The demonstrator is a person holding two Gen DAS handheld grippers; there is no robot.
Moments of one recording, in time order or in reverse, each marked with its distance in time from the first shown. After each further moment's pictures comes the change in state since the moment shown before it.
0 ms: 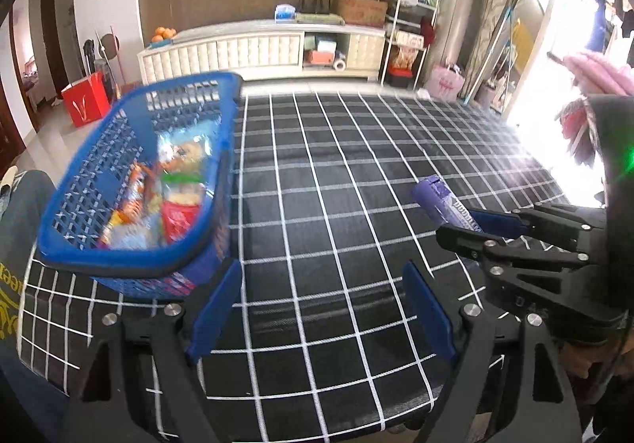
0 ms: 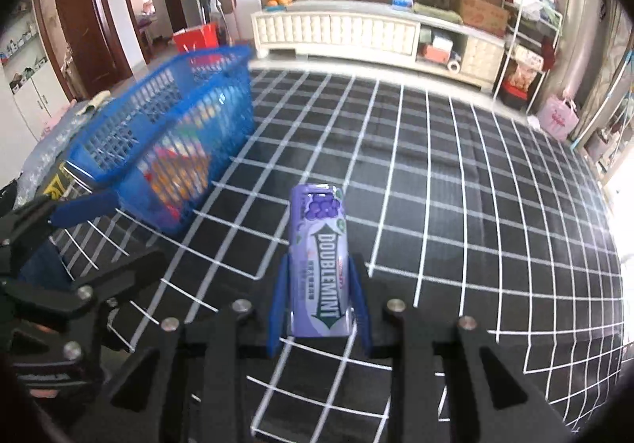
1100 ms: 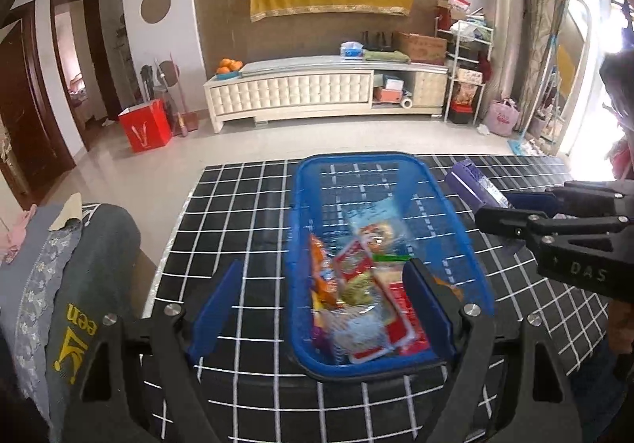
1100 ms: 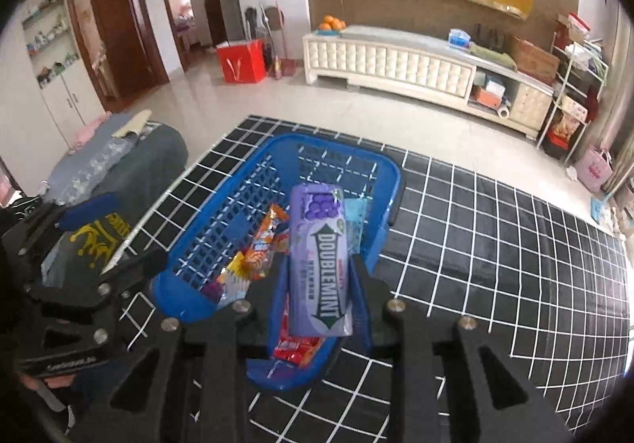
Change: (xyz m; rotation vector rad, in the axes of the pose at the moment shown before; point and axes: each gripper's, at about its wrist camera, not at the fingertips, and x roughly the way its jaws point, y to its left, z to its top) left arm -0.058 0.184 0.057 -0.017 -0.088 0.193; right arm 0.032 0.135 0.133 -0.074 -0.027 0.087
